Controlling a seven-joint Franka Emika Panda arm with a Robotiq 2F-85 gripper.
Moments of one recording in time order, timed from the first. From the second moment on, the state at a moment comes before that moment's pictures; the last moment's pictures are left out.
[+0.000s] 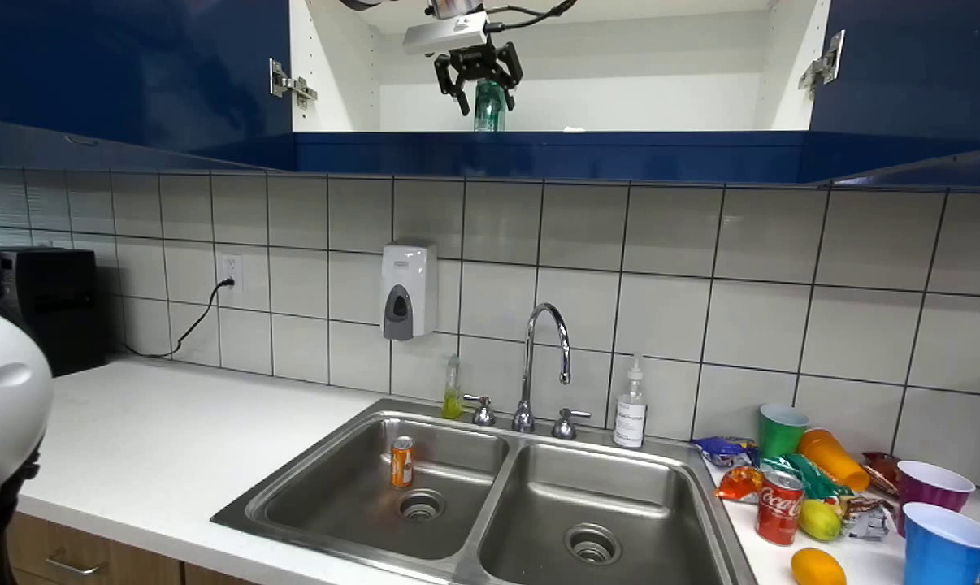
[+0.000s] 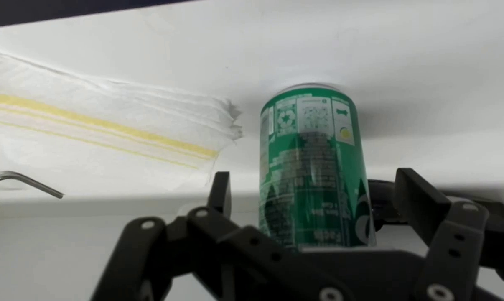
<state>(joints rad) -0.03 0.06 -0.12 -1.40 -0.05 2.24 -0.05</state>
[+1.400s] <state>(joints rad) -0.03 0.08 -0.12 -1.37 -0.03 2.25 -0.05</state>
